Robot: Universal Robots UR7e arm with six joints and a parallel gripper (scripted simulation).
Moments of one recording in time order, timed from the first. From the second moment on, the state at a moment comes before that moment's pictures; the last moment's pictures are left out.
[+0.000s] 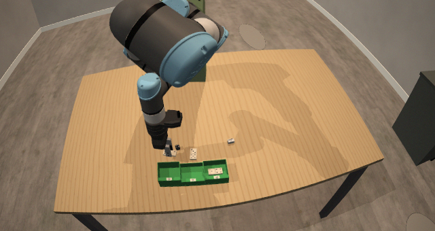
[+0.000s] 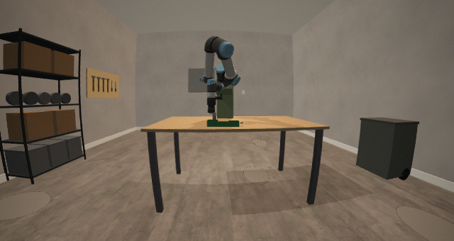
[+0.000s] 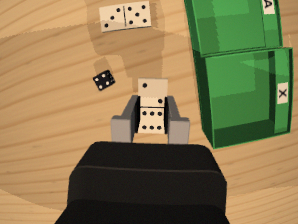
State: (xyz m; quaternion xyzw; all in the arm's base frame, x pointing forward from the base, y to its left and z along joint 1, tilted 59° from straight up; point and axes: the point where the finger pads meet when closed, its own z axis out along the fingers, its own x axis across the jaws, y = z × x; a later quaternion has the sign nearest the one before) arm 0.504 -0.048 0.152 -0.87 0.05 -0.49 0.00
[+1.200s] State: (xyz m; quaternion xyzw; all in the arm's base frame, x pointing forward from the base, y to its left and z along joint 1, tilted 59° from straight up) arm 0.478 -0.027 0.176 -0.87 0.05 -0.49 0.01
